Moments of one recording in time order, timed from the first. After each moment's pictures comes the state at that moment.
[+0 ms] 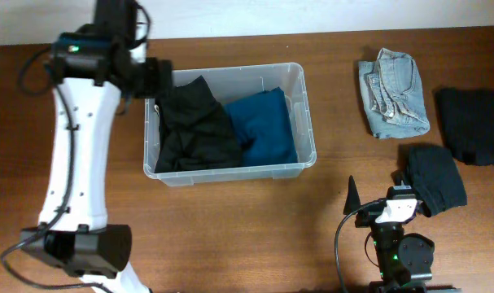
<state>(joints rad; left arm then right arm) -0.10 1.89 2.21 -1.45 -0.11 -0.15 0.02 0.01 0.01 -0.08 0.01 -0.03</state>
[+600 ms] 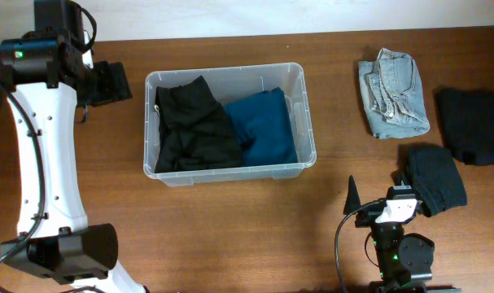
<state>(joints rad) 0.06 1.87 2.21 -1.50 -0.14 -0.18 0.02 0.01 0.01 -0.08 0.01 -0.03</state>
